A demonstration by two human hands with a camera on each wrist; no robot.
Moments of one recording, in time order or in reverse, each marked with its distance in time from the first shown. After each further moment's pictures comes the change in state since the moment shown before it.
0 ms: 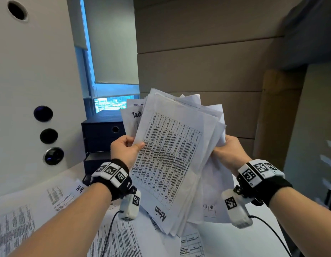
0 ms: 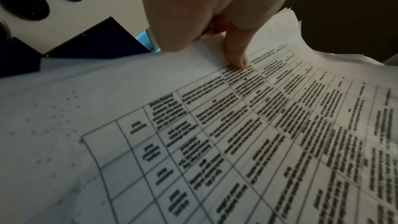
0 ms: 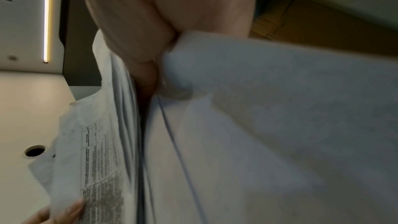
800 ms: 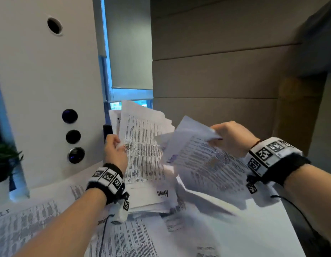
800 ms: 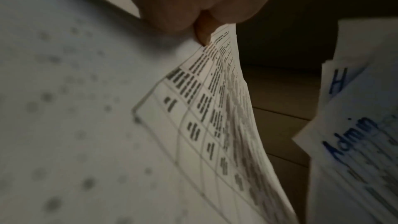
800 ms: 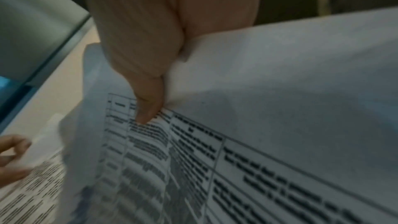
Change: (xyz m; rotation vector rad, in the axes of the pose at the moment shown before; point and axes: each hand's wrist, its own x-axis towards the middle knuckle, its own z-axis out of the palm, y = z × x) left_hand 0.017 -0.019 -0.070 0.125 0.232 0.100; right_hand 0.006 -0.078 0.014 -0.990 -0.260 -0.413
